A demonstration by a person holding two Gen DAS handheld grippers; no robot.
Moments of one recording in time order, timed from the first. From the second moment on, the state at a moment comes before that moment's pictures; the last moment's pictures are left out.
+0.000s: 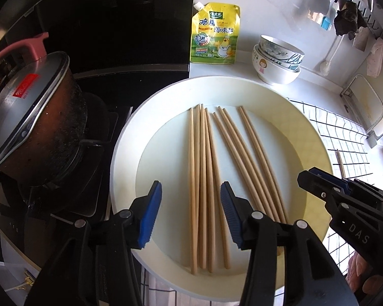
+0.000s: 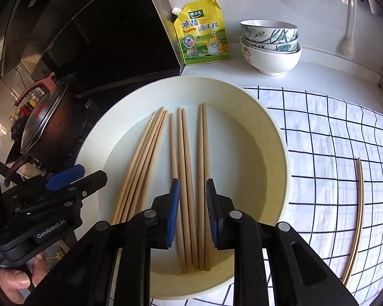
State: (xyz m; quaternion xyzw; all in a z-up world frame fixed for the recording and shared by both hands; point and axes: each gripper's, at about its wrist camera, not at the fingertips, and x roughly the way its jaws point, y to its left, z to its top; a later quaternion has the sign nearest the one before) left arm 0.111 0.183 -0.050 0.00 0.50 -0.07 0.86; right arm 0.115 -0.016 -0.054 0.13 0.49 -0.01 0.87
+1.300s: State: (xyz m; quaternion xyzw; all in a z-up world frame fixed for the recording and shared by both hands) left arm 0.055 -0.019 -0.023 0.02 0.49 -0.18 0.86; right arm -0.036 -0.212 -0.043 0.15 0.47 -0.13 0.86
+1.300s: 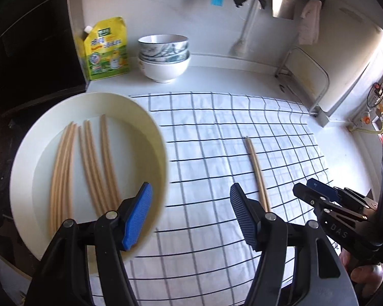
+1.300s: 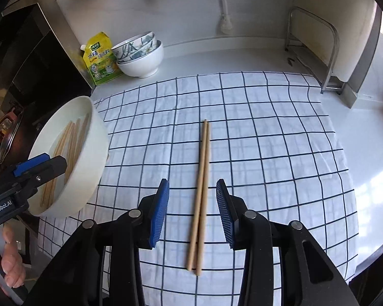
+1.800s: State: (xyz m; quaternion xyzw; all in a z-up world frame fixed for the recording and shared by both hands) left arm 0.033 -0.061 -0.066 0.04 0.52 -0.18 0.83; right arm -0.044 -0.232 -0.108 0.15 0.52 -0.12 0.83
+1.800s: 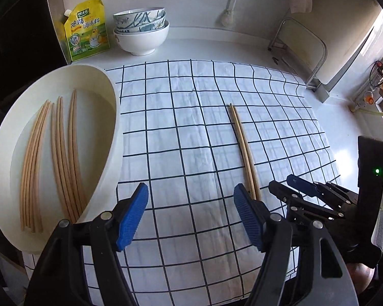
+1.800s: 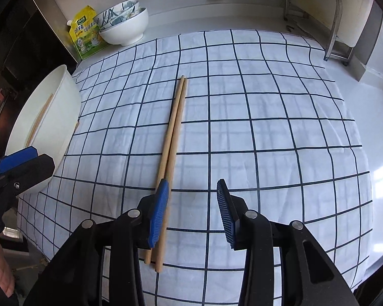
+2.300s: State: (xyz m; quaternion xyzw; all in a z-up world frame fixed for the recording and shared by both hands) left arm 0.036 -0.060 -0.078 0.04 0.53 -0.17 0.83; right arm -0.035 -0.214 -0.124 0.09 0.52 -0.12 0.84
